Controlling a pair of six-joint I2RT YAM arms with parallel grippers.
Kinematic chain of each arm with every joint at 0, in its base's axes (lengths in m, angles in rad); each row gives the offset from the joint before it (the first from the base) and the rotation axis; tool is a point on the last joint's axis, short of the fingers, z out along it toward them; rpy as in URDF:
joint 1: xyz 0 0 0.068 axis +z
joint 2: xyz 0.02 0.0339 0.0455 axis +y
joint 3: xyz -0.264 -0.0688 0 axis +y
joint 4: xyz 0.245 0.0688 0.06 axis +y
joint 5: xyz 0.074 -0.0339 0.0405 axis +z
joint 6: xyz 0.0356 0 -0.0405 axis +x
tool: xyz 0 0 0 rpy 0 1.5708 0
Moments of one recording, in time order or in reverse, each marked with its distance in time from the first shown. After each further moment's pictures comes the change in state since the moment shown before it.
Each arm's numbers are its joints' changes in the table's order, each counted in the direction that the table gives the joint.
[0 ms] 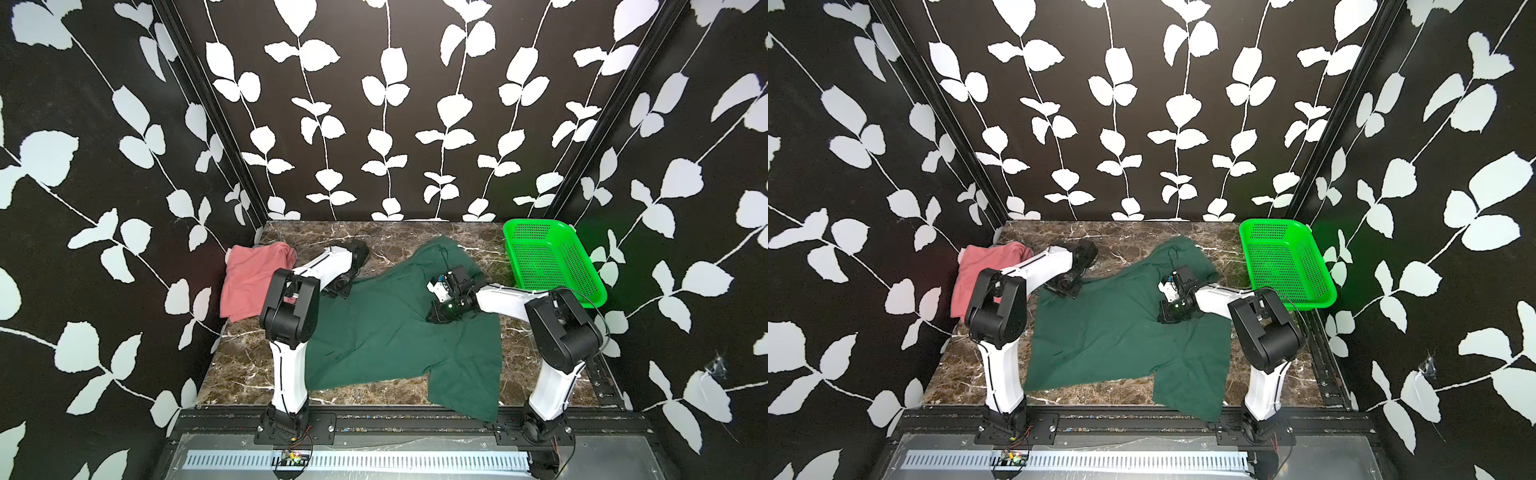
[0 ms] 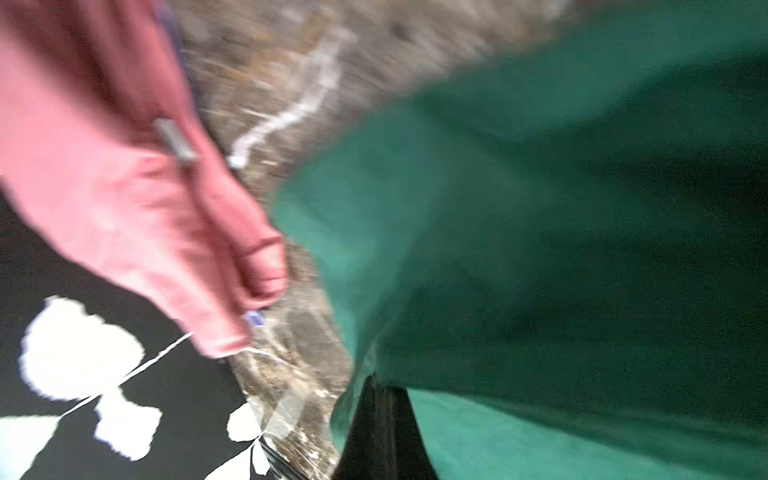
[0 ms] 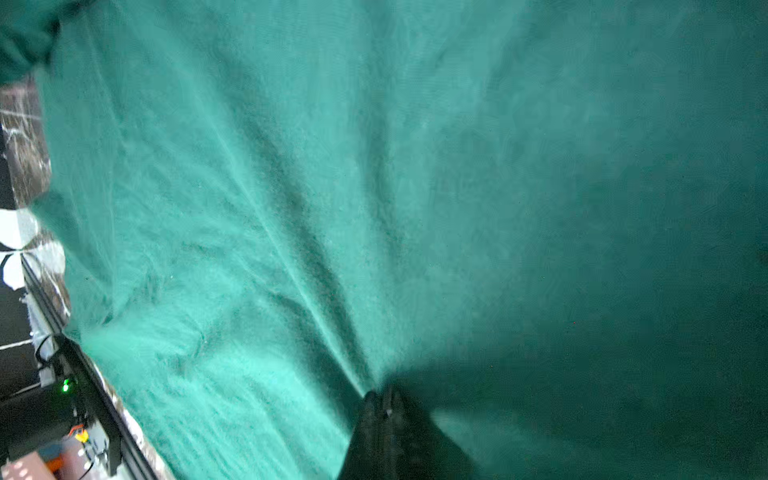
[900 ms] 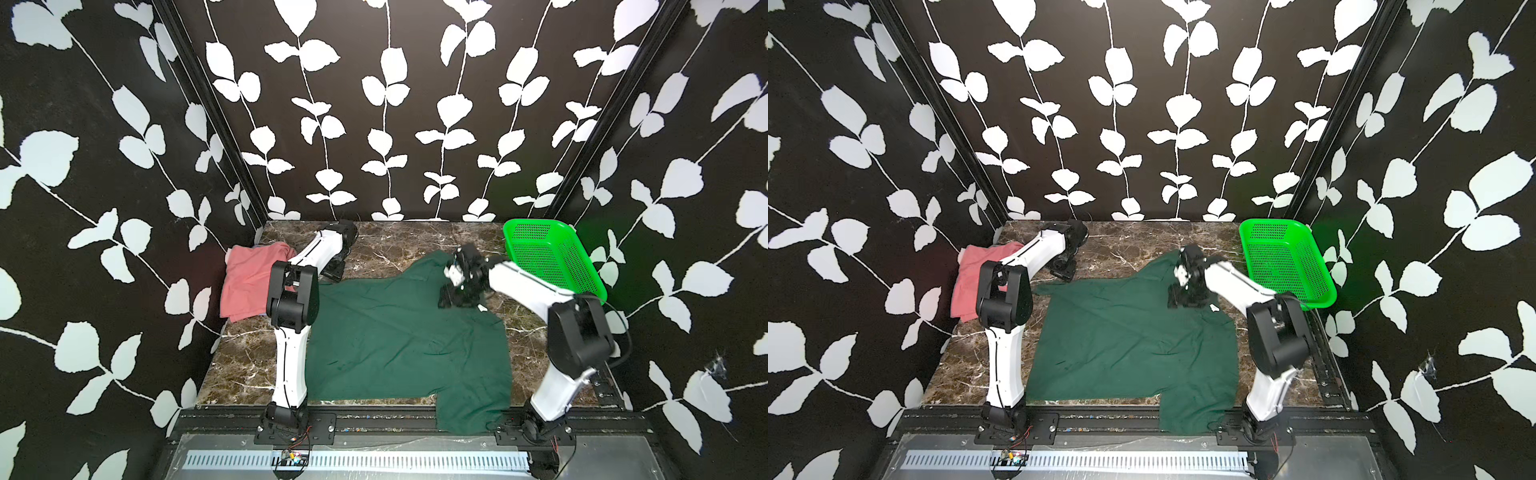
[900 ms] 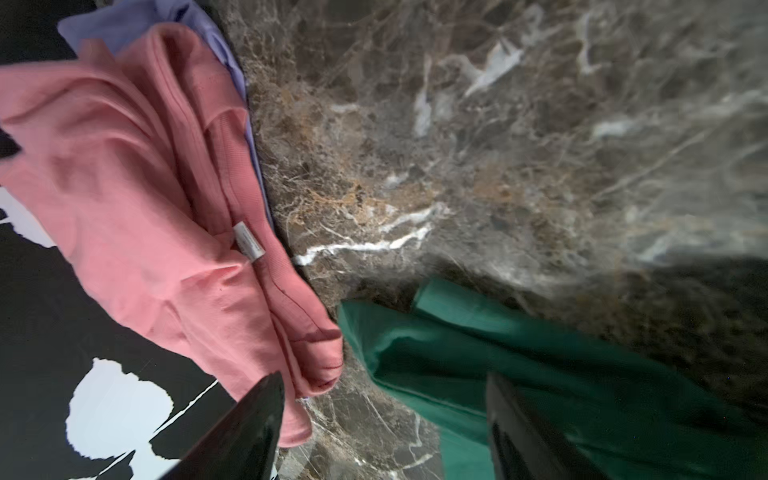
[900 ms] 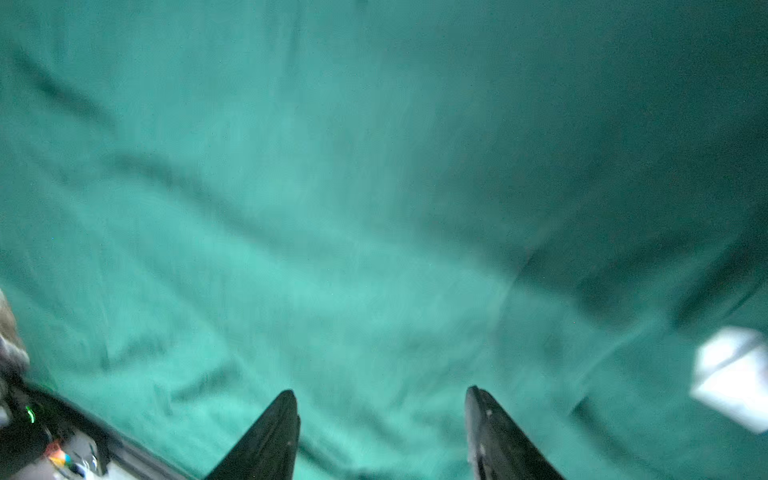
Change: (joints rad) left arm 0.097 0.193 -0.302 0.037 -0.027 0.116; right arm -0.125 0.029 -0.398 0.461 -0.184 -0.053
